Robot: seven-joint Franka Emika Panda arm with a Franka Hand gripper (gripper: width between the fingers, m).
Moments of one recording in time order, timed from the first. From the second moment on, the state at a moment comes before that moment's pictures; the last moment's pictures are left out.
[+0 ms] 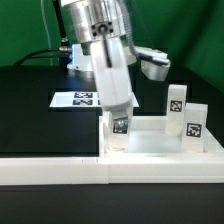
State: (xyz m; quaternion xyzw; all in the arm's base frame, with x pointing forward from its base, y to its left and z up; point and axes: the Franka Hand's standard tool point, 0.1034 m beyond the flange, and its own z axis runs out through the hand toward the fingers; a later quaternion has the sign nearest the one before) arm 0.664 -0.004 0.067 -0.67 0.73 0.04 0.11
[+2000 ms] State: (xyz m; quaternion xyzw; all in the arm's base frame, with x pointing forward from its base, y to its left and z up) arm 0.662 -0.011 0.064 -0.94 0.34 -0.02 0.04
